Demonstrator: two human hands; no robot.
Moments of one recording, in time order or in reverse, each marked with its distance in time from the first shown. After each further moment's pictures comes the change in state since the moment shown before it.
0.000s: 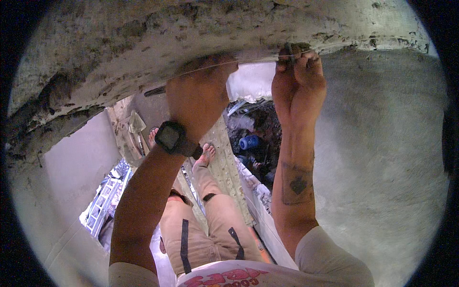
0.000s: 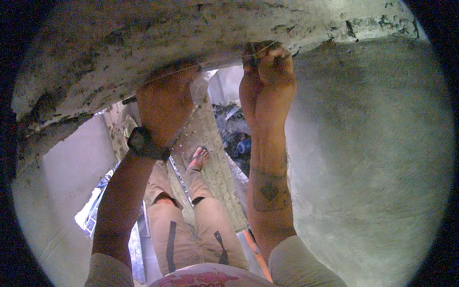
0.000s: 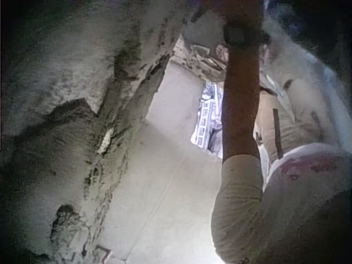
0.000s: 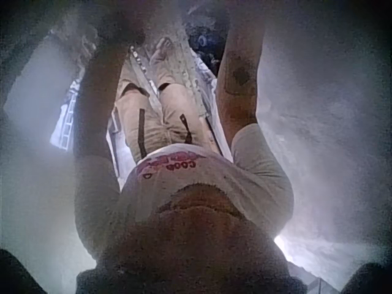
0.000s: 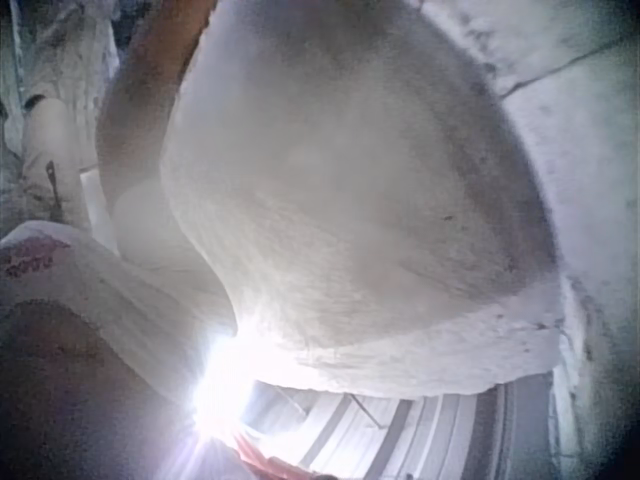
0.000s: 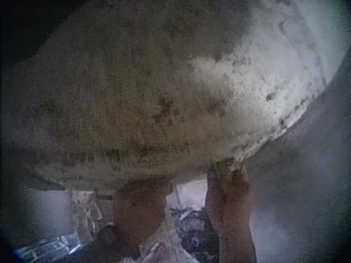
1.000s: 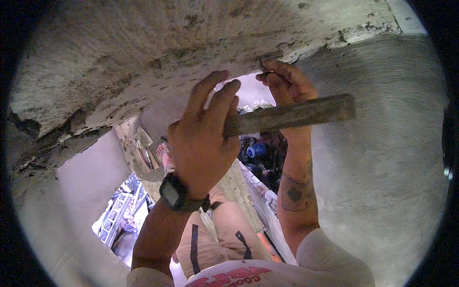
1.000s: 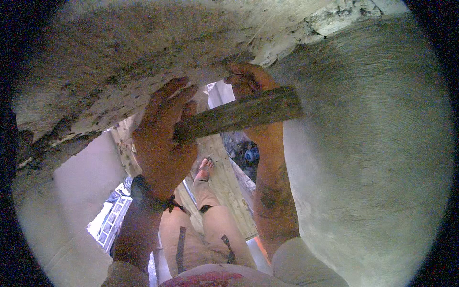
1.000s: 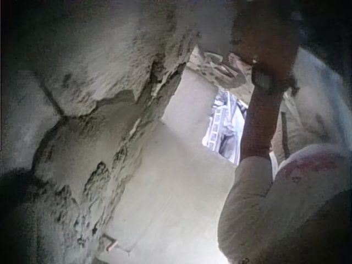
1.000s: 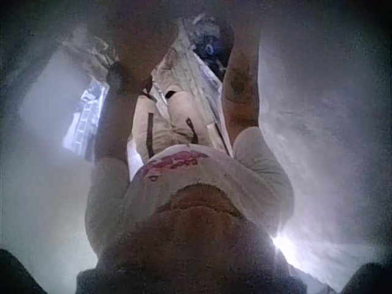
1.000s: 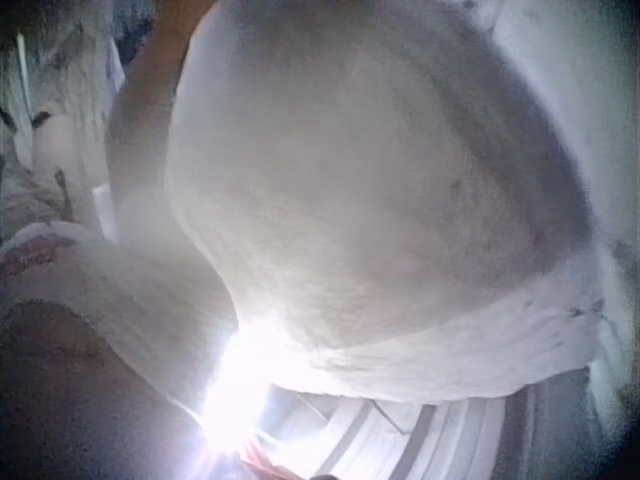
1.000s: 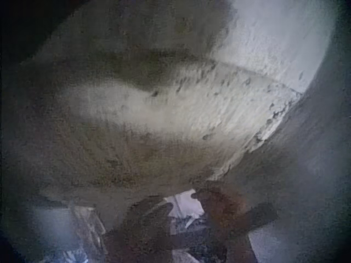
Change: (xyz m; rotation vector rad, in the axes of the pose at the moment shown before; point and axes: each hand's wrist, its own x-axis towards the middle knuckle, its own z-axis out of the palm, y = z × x) left_hand 0.020 0.075 -0.065 -0.206 -0.066 -0.169; right_hand -0.013 -0.048 0.002 -0.753 -0.182 -0.118
